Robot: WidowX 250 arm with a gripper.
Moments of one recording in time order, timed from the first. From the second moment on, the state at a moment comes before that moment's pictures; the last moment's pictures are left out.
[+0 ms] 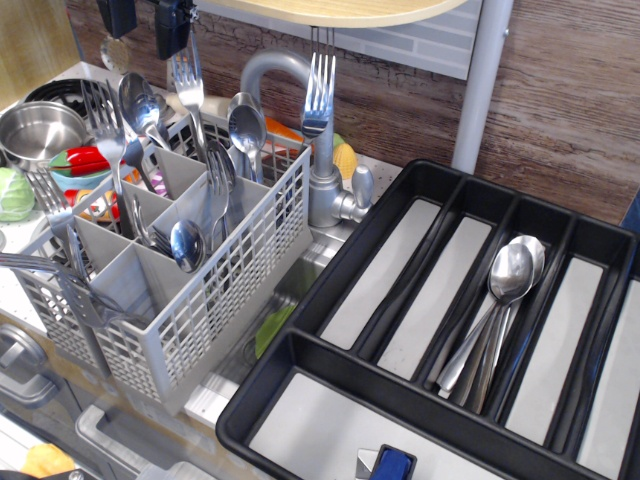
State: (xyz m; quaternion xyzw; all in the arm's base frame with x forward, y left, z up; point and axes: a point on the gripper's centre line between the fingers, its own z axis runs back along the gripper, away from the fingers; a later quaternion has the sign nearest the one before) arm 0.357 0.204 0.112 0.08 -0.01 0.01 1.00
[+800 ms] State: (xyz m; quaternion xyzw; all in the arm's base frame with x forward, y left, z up) arm 0.354 0.224 0.061 0.11 0.00 0.00 0.99
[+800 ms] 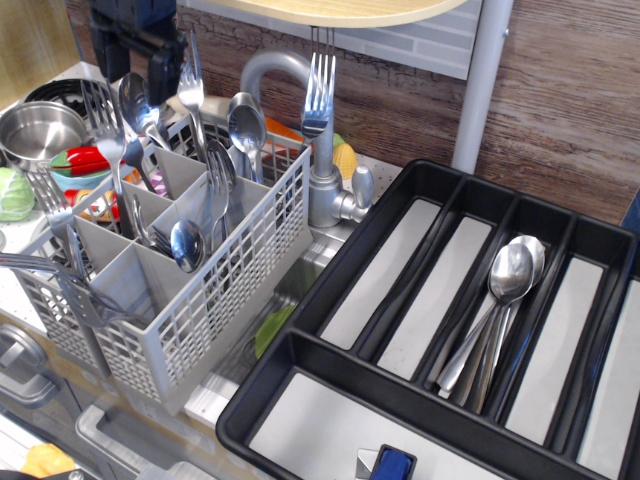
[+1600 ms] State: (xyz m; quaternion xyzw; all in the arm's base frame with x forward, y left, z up) arm 0.347 0.225 0.055 0.09 0.00 0.02 1.00
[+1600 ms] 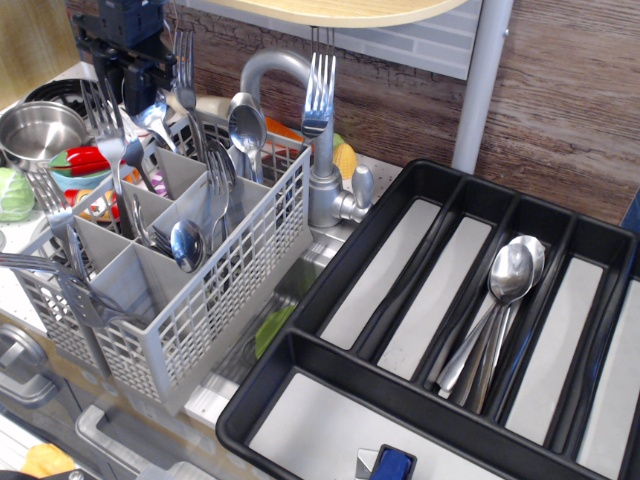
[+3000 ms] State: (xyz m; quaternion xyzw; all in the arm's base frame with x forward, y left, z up) arm 0.353 0.088 0.217 0.16 0.11 -0.01 0.98
